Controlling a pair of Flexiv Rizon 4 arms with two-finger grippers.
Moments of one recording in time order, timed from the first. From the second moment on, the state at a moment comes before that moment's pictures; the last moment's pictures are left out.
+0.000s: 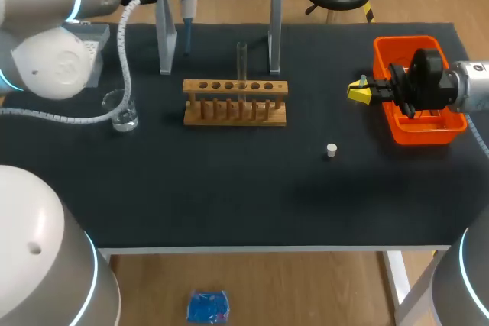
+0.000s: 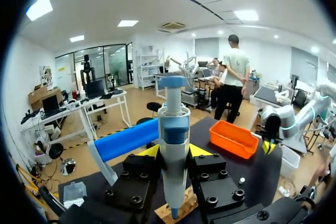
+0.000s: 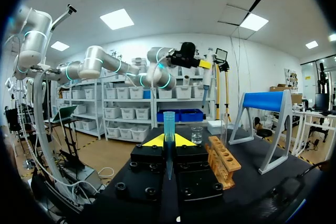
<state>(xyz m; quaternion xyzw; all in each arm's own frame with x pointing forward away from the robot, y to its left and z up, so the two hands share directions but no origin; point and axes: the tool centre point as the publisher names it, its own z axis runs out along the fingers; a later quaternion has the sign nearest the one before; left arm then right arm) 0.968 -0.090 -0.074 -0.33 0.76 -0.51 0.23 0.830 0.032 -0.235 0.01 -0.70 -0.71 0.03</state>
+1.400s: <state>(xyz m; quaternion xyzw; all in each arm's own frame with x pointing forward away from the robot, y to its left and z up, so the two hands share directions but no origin) 0.843 -0.209 0.015 -0.02 0.78 -0.63 0.09 0.830 0.032 -0.235 0.01 -0.70 -0.71 0.03</state>
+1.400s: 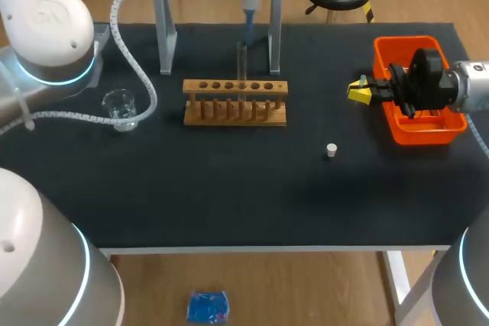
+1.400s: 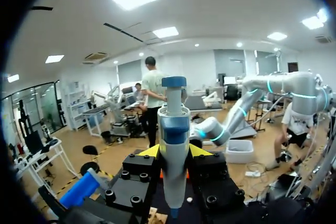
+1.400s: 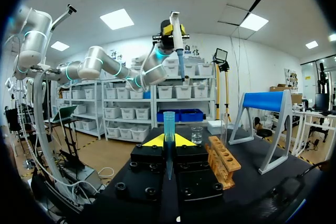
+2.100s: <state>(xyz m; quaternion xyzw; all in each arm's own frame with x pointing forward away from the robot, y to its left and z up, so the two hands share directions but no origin) 0.825 -0.226 -0.010 0.01 0.77 -0.64 0.02 0.830 0.032 -0.235 0.01 -0.70 -0.71 0.03</state>
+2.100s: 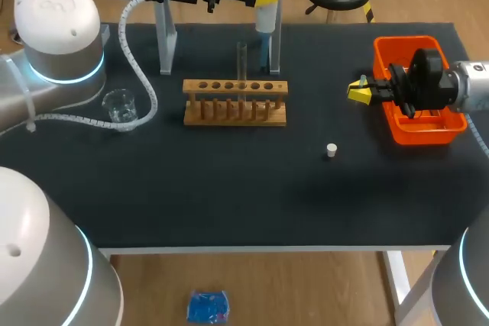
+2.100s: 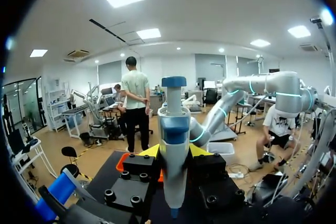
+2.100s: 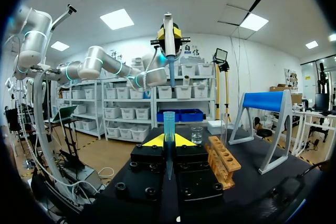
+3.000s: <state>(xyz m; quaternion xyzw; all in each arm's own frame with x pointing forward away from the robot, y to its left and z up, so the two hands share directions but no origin) 0.818 -0.226 -0.009 0.01 0.78 -0.63 0.02 0.830 0.032 -0.235 0.01 -0.70 -0.71 0.03</state>
